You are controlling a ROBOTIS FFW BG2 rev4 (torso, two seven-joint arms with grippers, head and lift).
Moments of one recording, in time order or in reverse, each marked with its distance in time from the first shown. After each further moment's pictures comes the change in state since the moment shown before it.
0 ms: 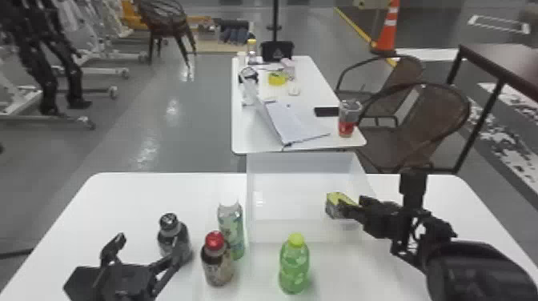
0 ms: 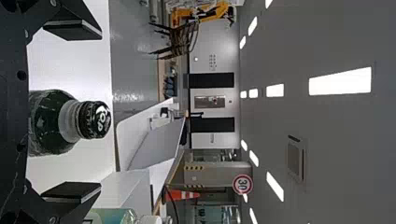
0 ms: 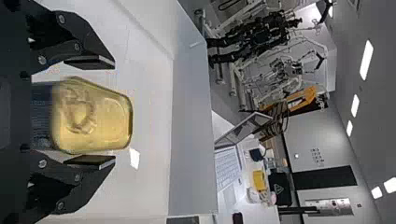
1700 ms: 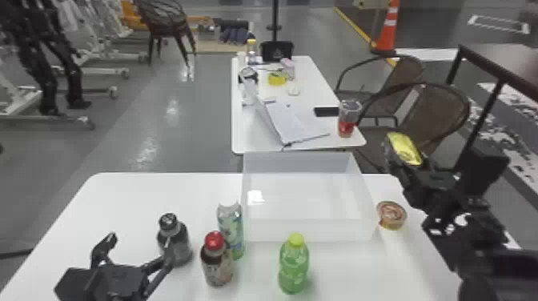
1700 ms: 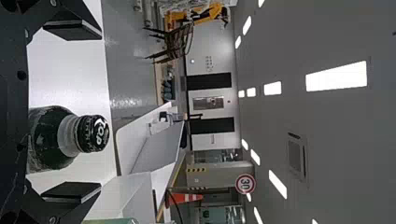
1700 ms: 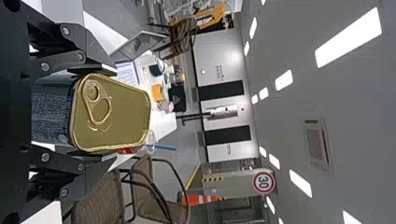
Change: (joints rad) left arm 0.012 0.000 0.035 -0.020 -0.034 -0.004 -0.018; right arm 0.234 -0.019 -0.056 -0.500 -0.091 -0.147 -0.455
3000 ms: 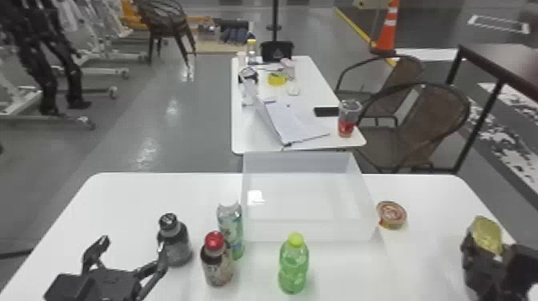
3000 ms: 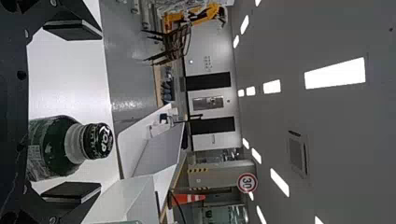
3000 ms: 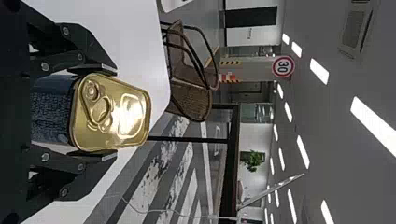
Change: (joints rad) left arm 0.025 0.000 0.027 -0.022 -0.018 -0.007 -0.024; right arm -0.029 -0.040 -0.090 0.718 0.083 -0.564 -0.282
